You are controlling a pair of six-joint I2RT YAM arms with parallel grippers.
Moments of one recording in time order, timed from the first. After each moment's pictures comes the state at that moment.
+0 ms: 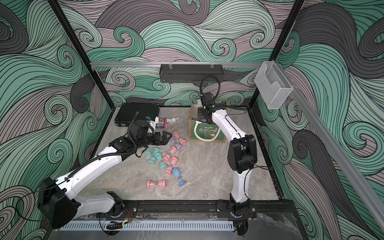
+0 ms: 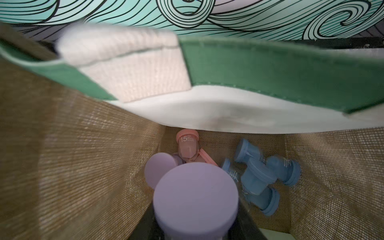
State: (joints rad) left arm -0.58 1.26 1.03 -0.38 0.07 -0.45; right arm 0.33 1.96 1.79 -0.71 0.14 0.25
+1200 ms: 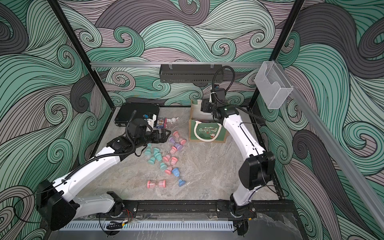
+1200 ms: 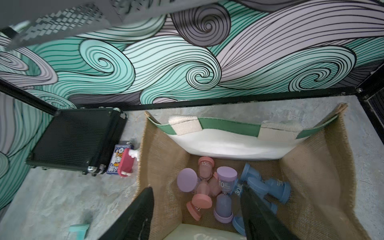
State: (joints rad) left arm -0.58 1.23 1.05 -0.39 0.02 -0.49; right arm 0.30 1.66 1.67 -0.58 0.04 0.28
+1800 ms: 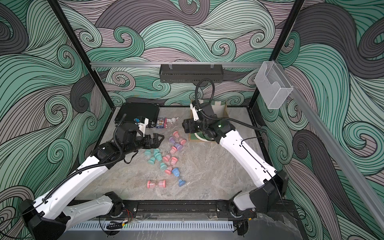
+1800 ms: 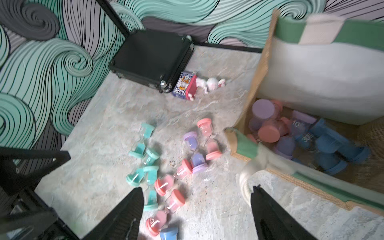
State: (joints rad) left arm -0.58 1.04 1.03 -0.58 0.02 -0.49; right arm 0.62 1.44 1.48 -0.76 -0.03 0.27
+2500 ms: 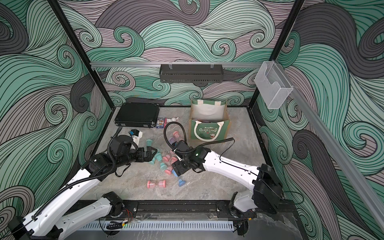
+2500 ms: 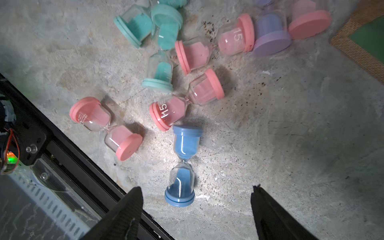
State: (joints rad) left arm -0.58 0.87 0.88 -0.75 0.01 -0.54; right arm 1.02 1.45 1.09 -0.77 0.03 0.31
